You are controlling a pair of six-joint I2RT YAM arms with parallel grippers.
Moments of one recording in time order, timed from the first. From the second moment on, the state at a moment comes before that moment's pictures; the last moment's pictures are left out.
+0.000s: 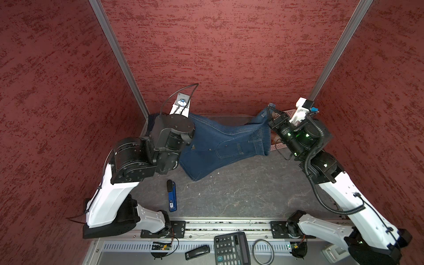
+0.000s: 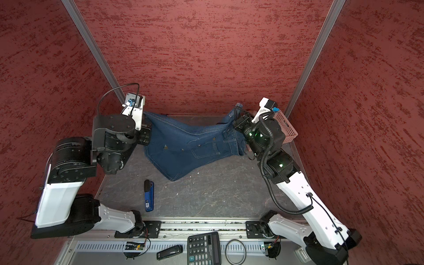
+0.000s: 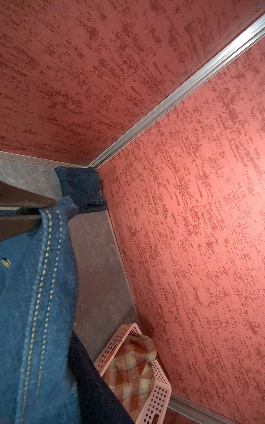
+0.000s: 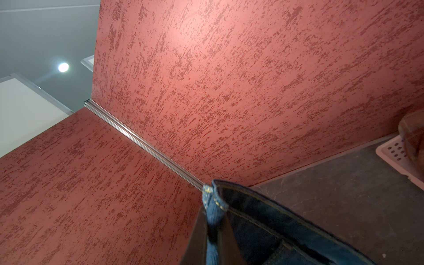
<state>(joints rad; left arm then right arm) -1.15 1.37 2.25 -1.37 -1.11 -0.11 0.61 1.03 1.35 -0.22 0.25 0.87</state>
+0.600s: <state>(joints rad) -0.39 1.47 2.01 -1.26 -0.45 -0.12 0.48 1.21 1.28 -0.21 0.13 1.14</state>
